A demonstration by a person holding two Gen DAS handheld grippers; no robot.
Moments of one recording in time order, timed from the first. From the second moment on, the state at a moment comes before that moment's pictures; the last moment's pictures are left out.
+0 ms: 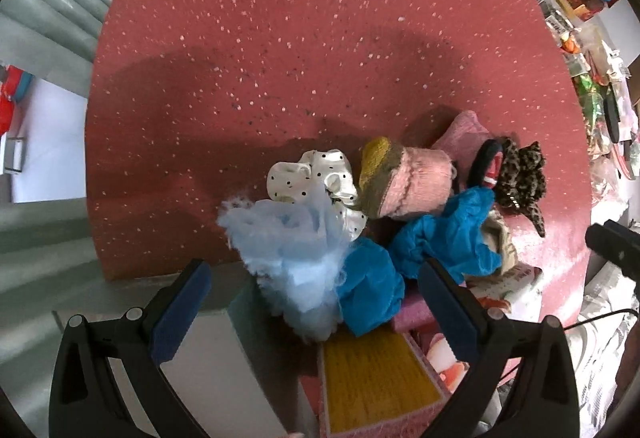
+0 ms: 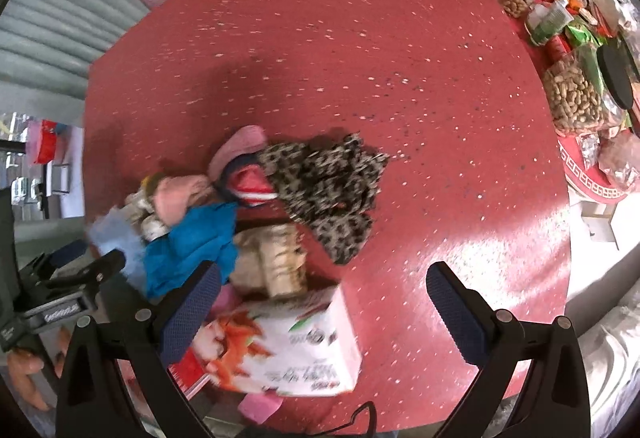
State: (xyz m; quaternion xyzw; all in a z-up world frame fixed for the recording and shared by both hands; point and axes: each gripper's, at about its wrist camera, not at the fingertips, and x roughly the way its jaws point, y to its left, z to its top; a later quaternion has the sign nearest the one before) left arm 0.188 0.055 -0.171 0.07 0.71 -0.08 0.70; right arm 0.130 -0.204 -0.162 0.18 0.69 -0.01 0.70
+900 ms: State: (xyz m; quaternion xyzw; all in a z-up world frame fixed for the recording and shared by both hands) left arm 0.224 0.062 -0.249 0.05 0.77 -0.07 0.64; right arm 0.178 -0.186 -0.257 0.11 0.72 -0.02 0.68
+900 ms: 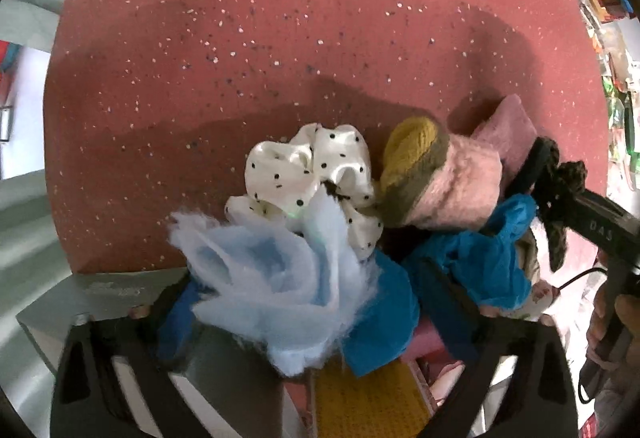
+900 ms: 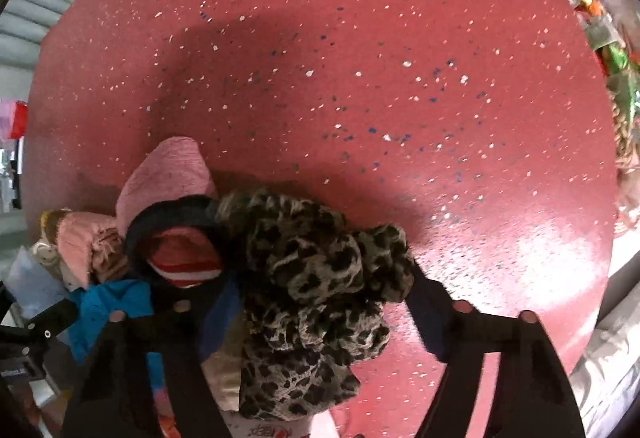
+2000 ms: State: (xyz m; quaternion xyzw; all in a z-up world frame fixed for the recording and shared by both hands) left arm 0.210 0.044 -0.135 0.01 0.66 -0.14 0.74; right arm 0.137 -0.239 -0.174 0.21 0.67 -0.01 0.72
